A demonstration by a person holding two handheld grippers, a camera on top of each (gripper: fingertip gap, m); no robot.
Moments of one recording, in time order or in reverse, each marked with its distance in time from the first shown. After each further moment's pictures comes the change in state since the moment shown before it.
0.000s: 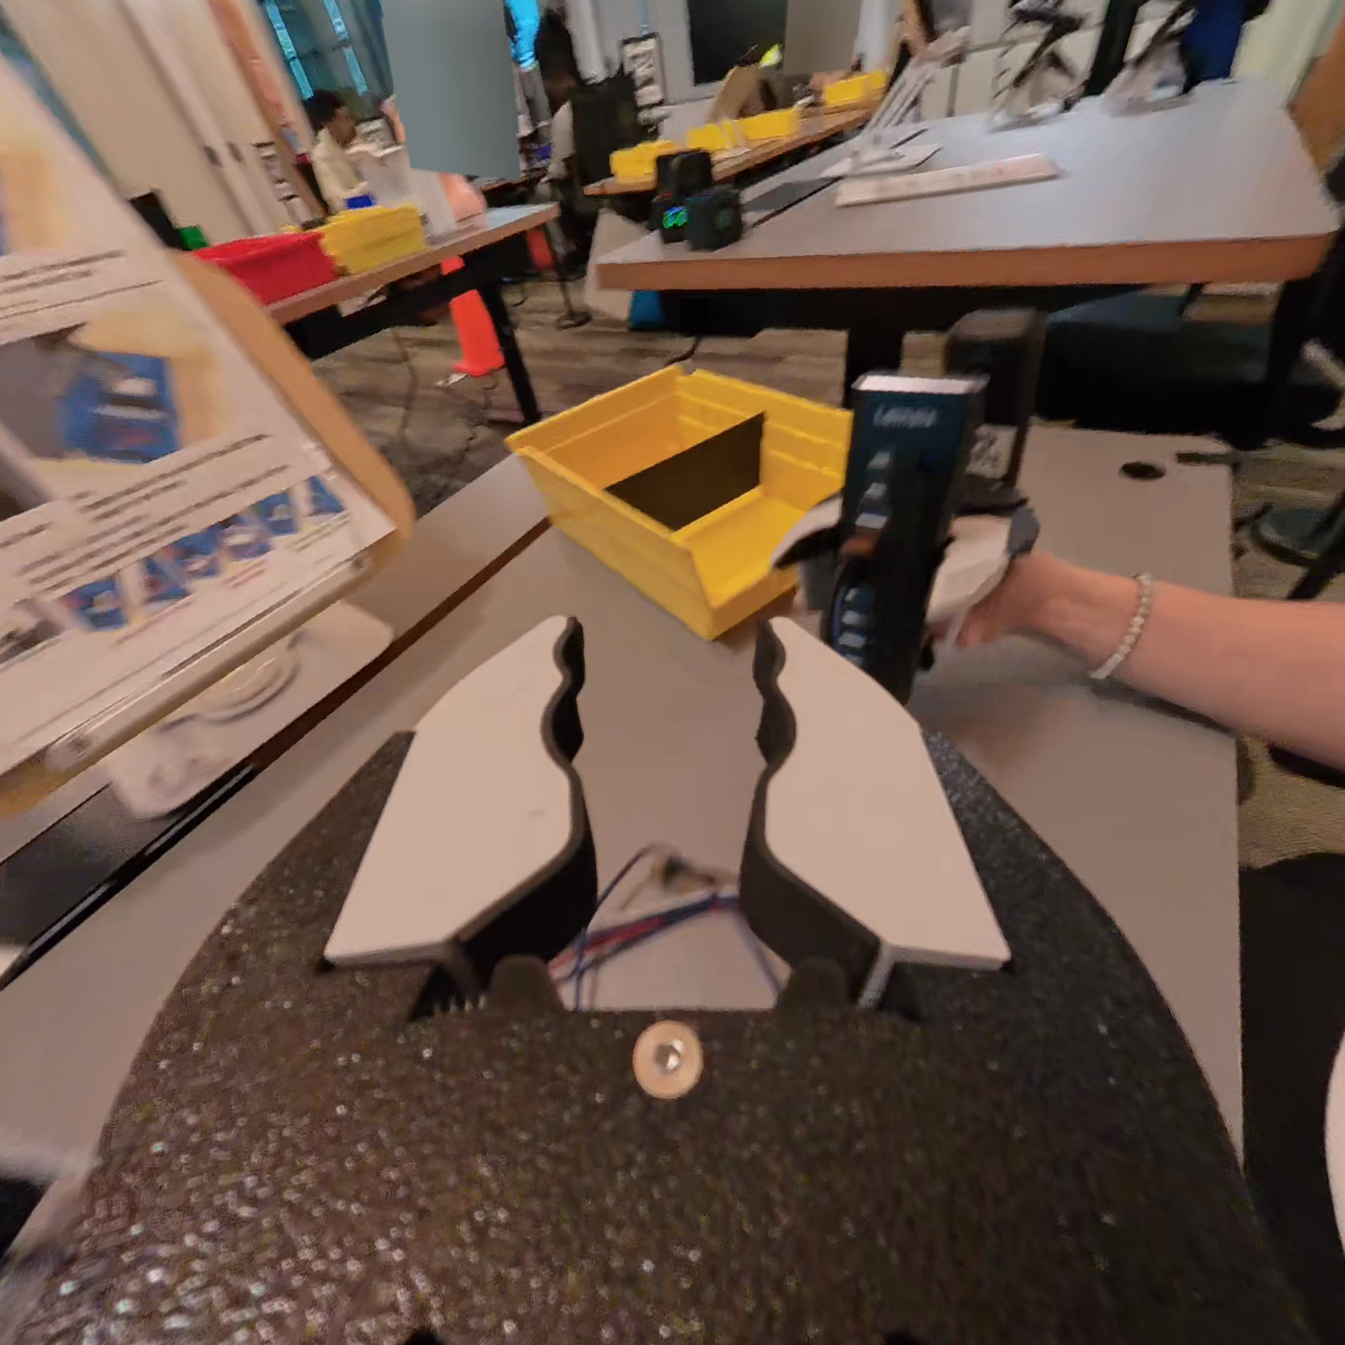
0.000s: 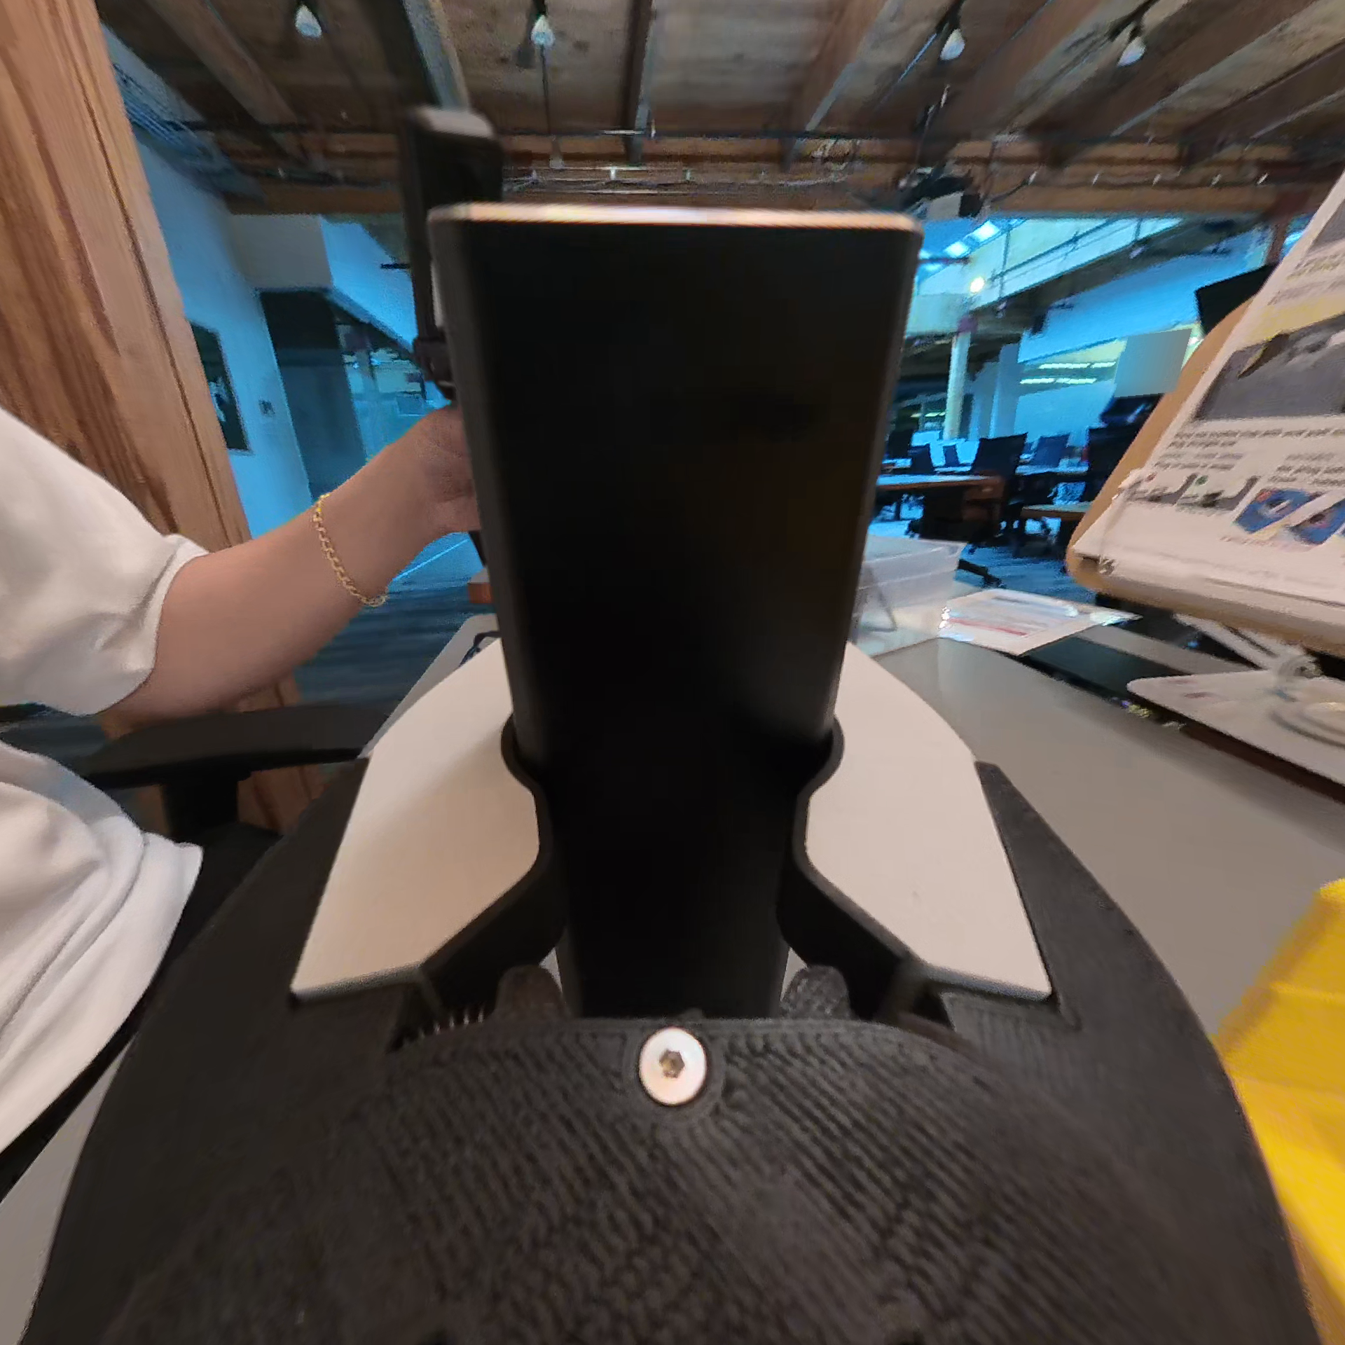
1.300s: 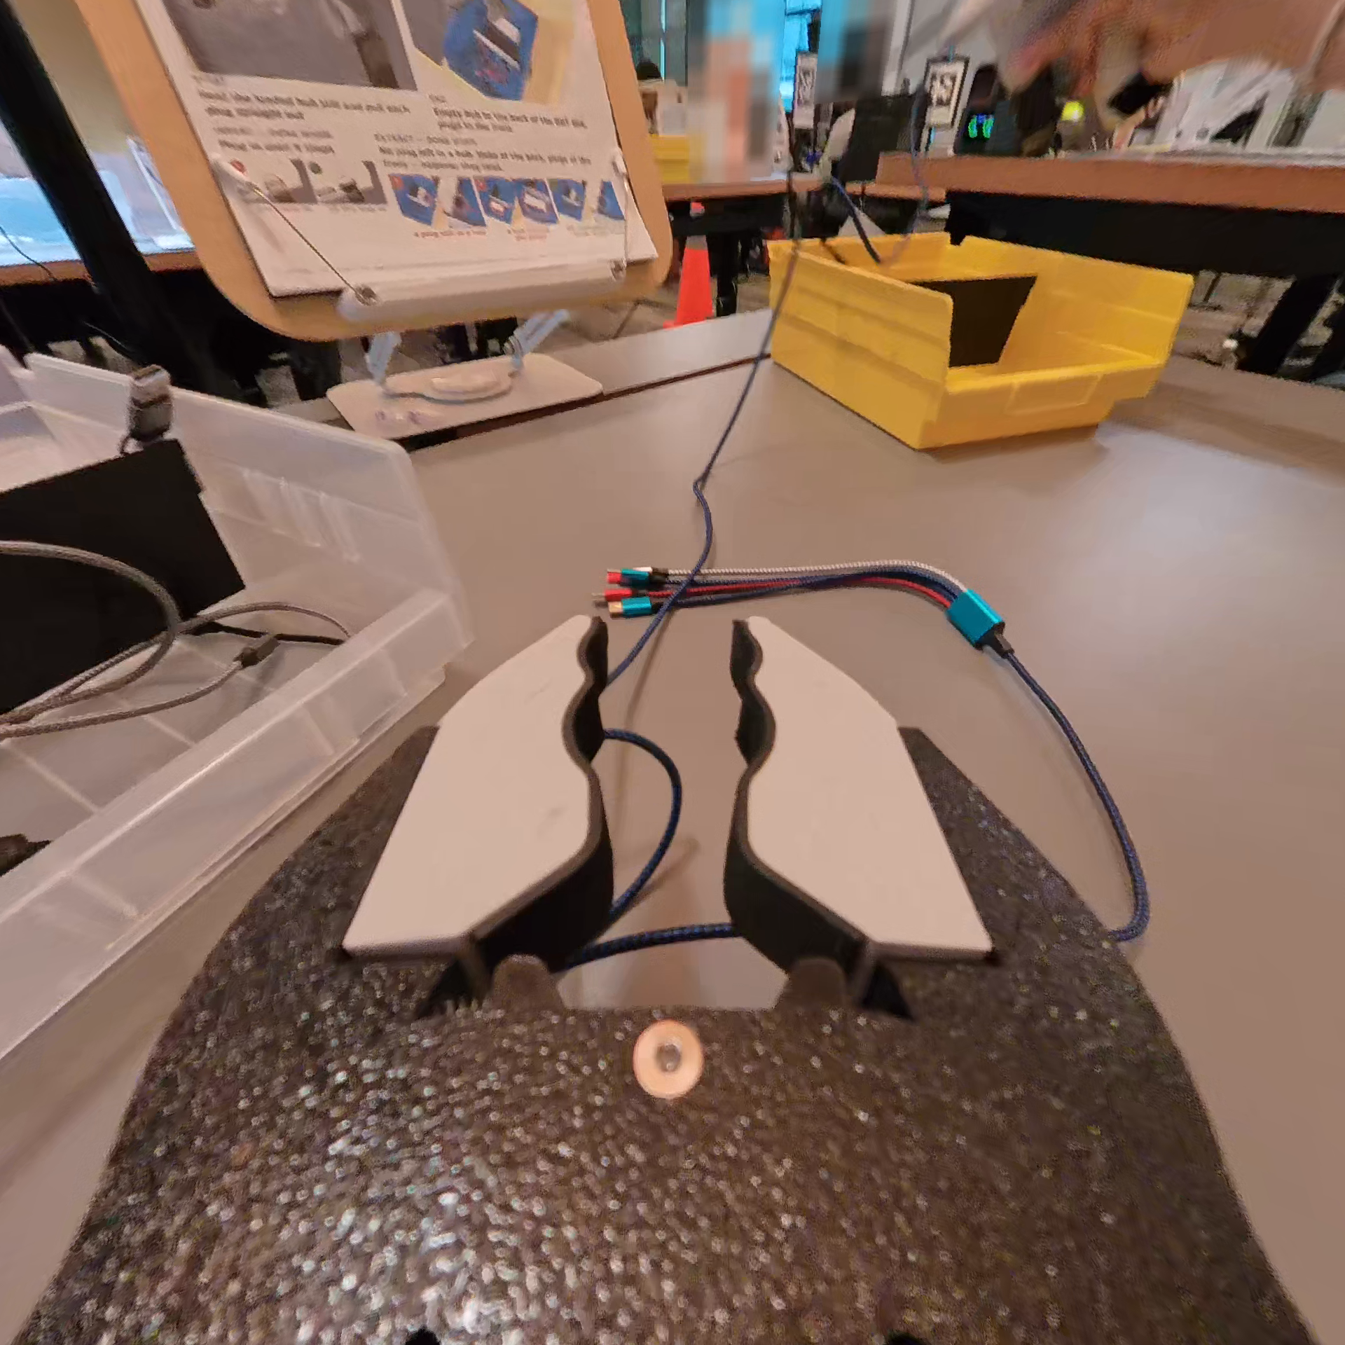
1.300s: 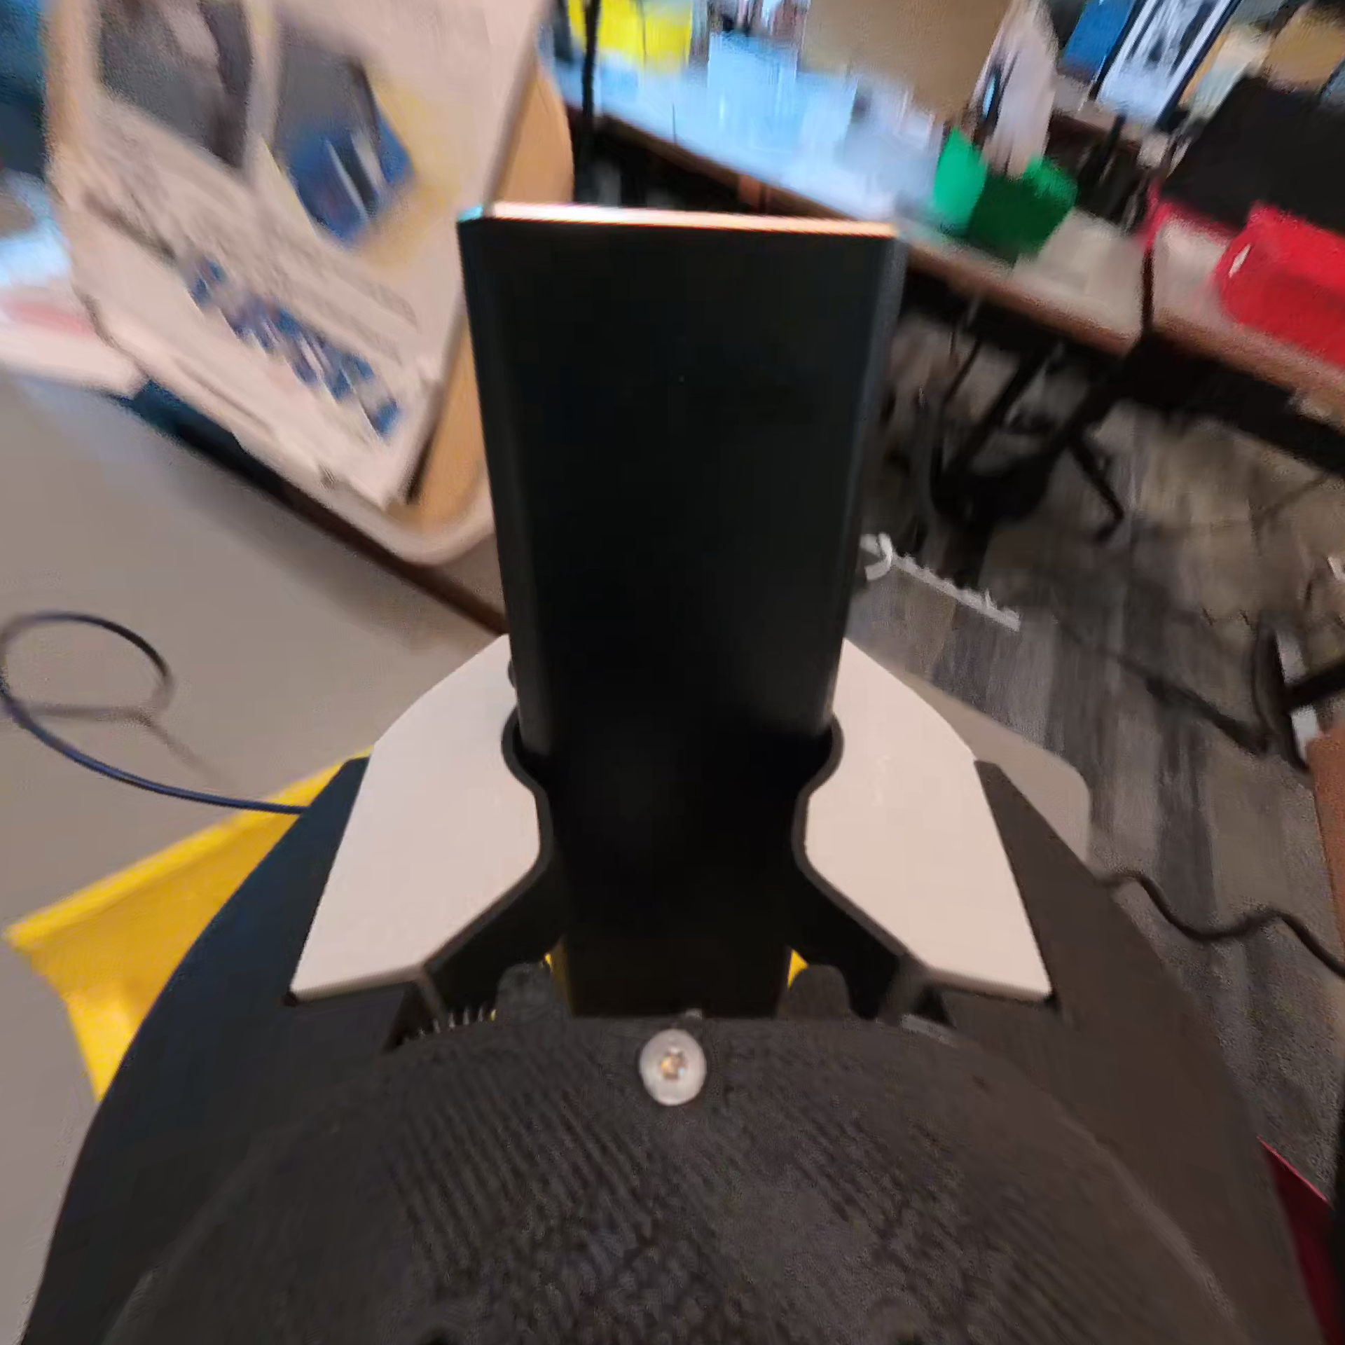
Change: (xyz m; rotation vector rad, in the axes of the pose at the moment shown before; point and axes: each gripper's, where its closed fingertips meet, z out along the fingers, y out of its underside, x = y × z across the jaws) left arm -0.054 0.172 -0.115 0.021 -0.313 -0.207; right arm 0.299 -0.137 -0.139 -0.672 0.949 -0.169
